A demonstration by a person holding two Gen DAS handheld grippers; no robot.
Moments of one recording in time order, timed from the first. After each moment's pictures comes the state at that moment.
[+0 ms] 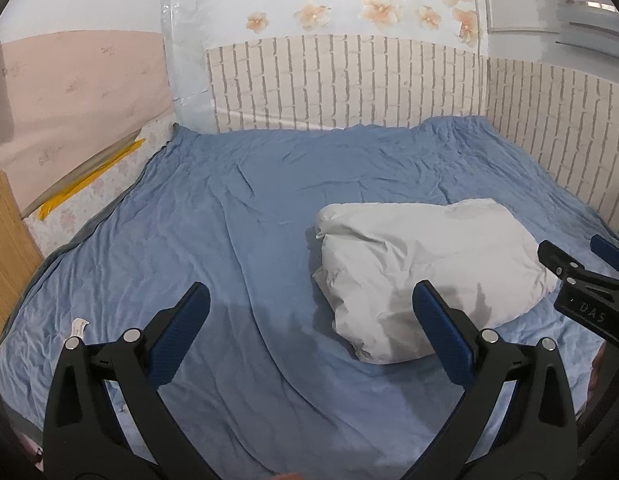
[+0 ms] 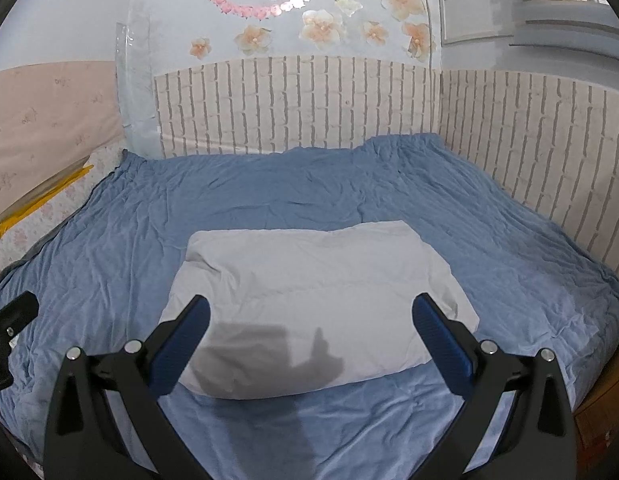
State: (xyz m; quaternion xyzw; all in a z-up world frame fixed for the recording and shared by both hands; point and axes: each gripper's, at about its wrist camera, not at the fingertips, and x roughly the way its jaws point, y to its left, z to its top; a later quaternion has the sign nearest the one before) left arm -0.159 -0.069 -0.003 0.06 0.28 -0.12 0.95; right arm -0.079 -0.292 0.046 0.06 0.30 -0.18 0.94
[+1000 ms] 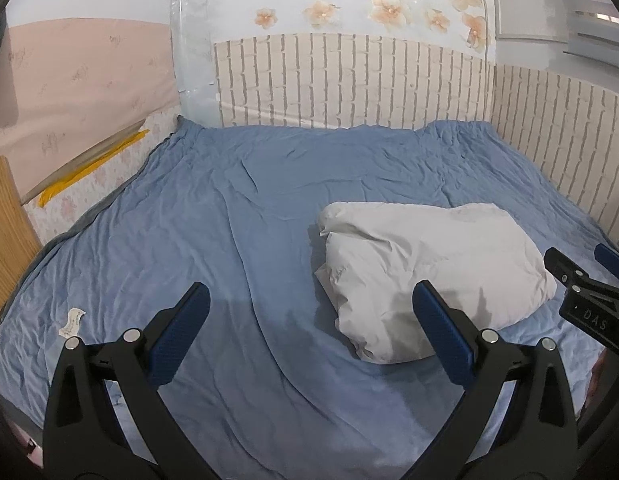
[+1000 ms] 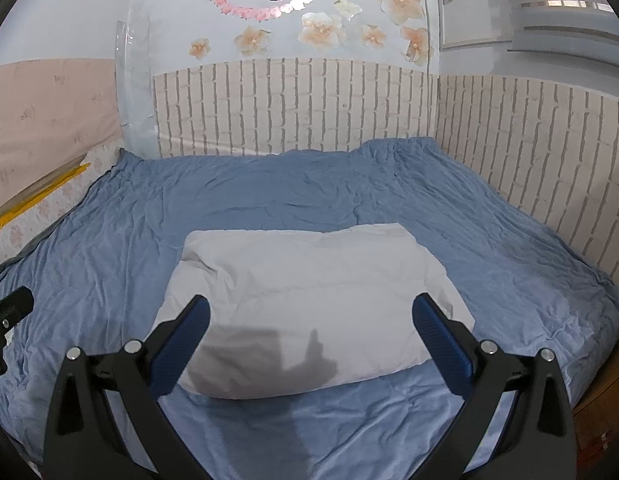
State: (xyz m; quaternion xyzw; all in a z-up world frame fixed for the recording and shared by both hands) left arm -0.150 -0.055 -0.008 0.04 0.28 -0.12 0.95; right arm -0.080 -0.299 0.046 0.06 0.29 -0.18 0.94
